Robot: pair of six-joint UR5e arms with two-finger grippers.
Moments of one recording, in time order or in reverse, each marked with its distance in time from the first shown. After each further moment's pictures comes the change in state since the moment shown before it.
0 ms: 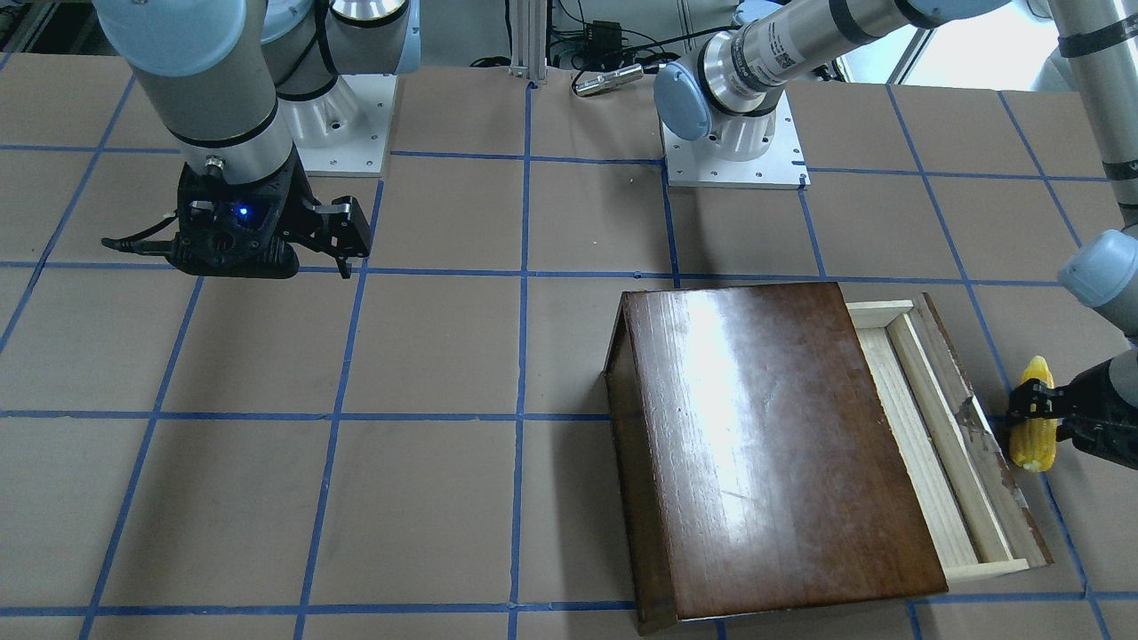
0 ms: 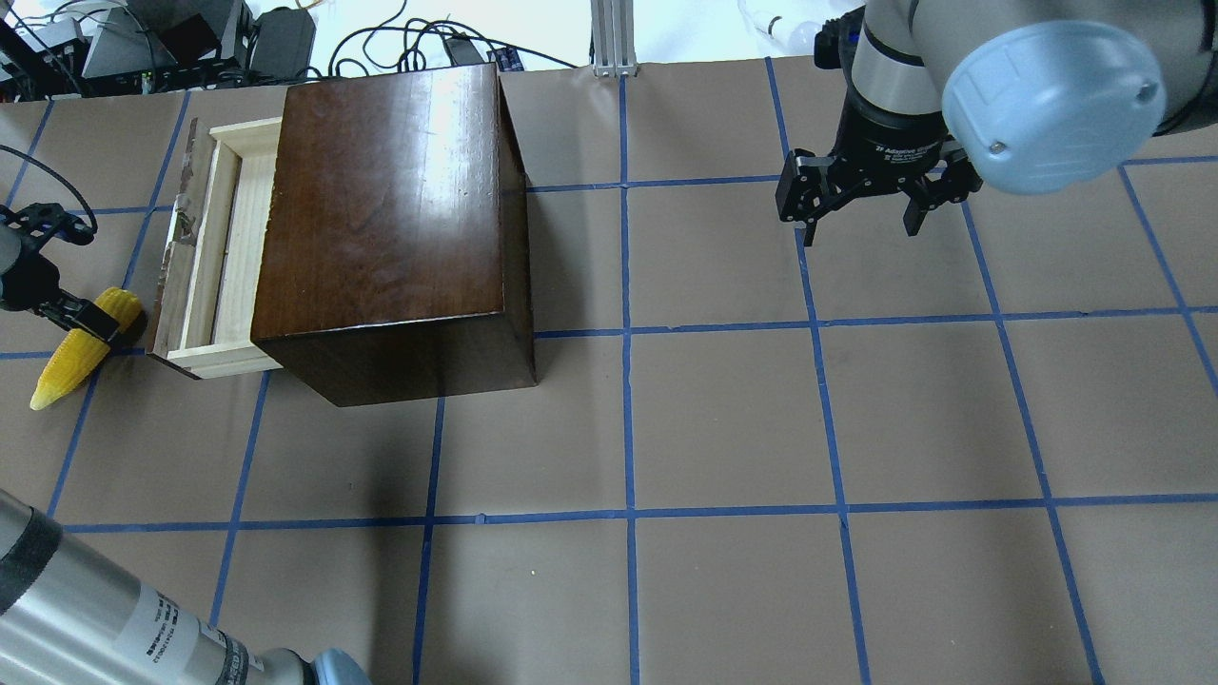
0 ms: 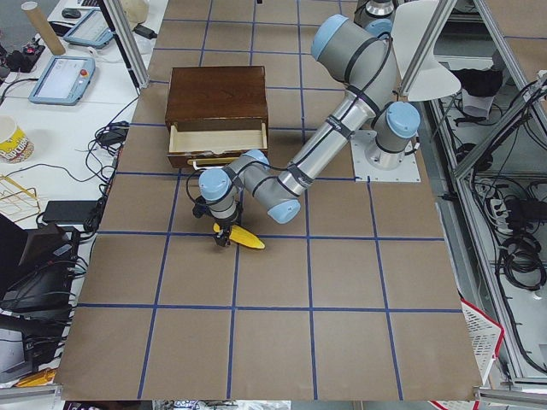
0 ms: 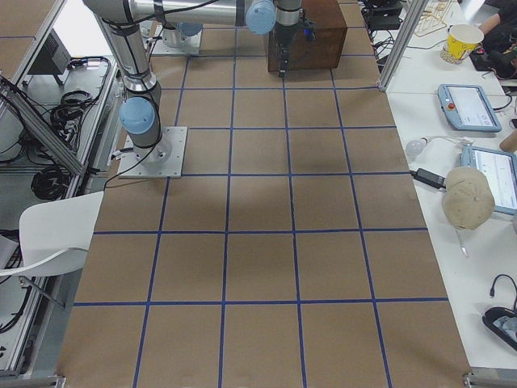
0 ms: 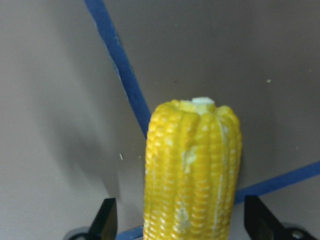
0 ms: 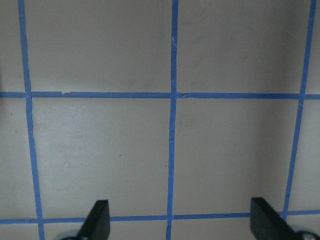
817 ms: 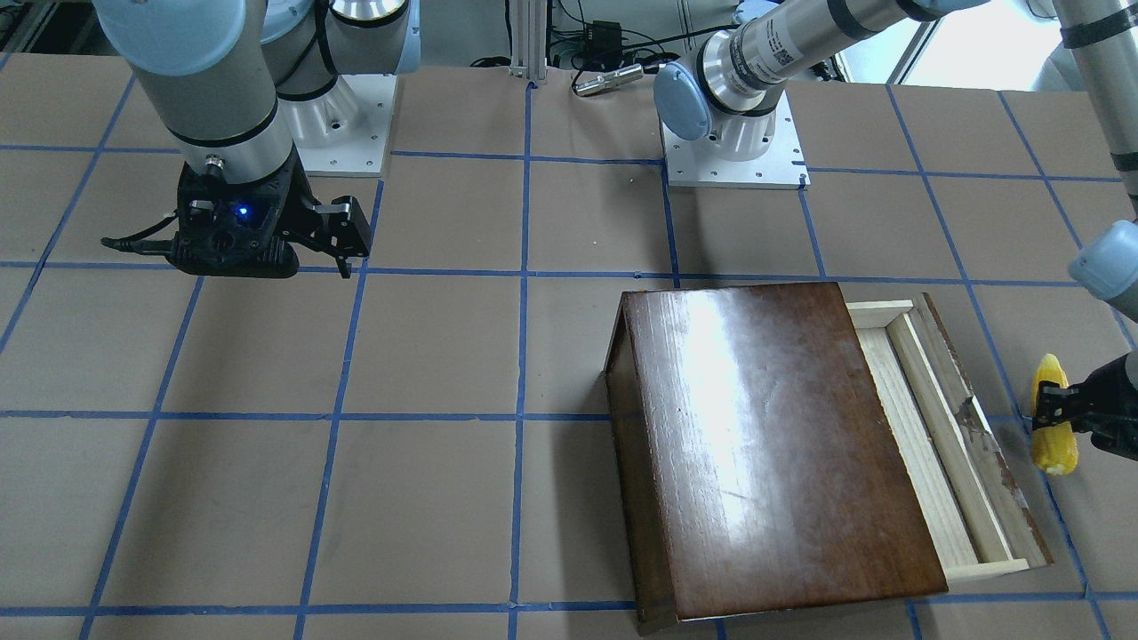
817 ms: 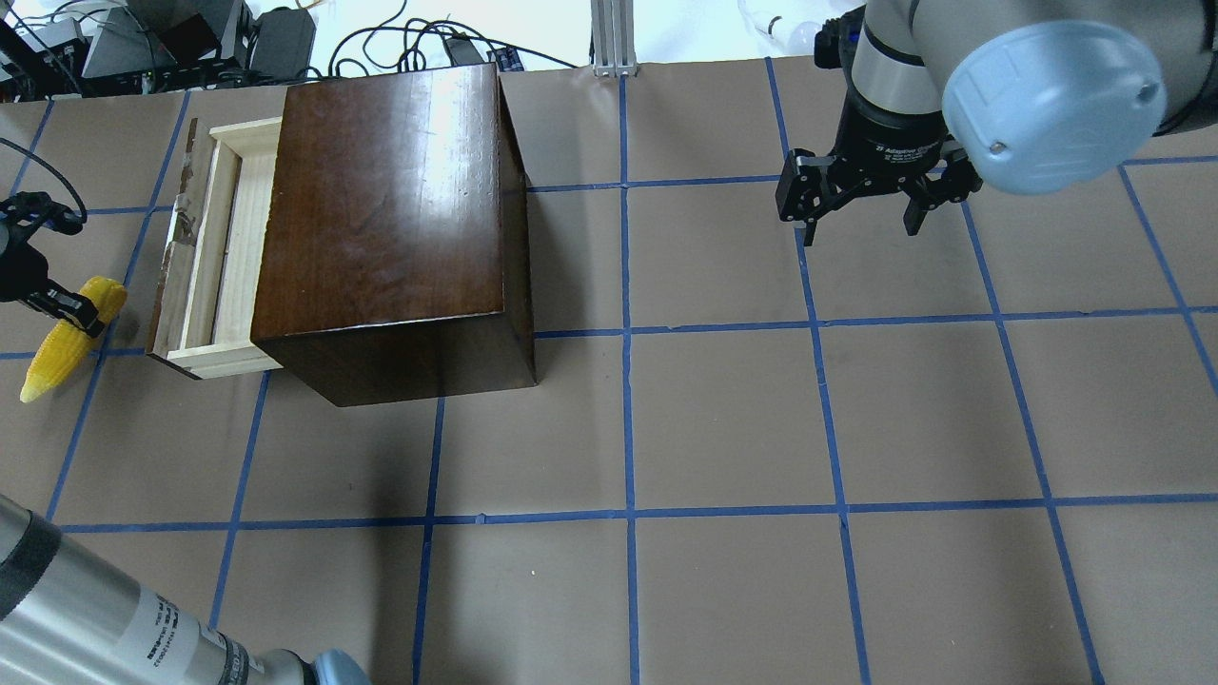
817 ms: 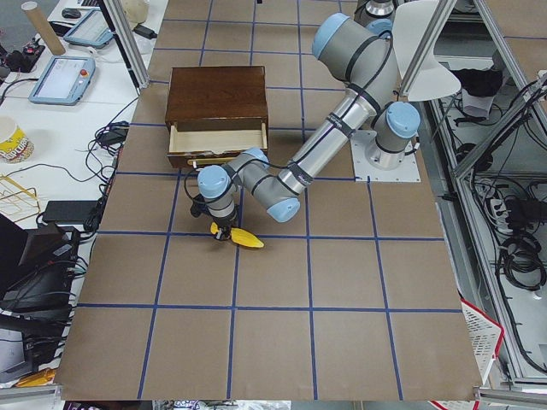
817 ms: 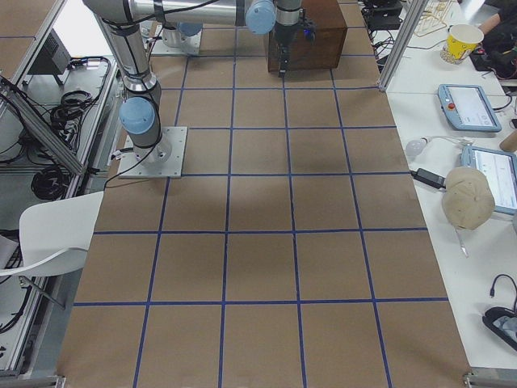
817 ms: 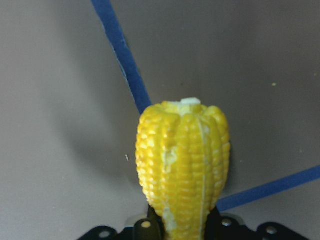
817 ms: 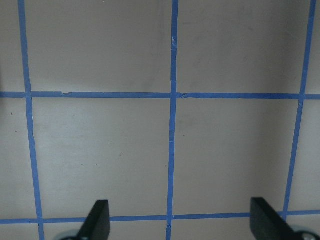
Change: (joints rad) left arm -0.002 0.033 0.015 -0.004 -0.004 -0.023; right arm 0.000 -0.001 0.000 0.000 0.000 0.000
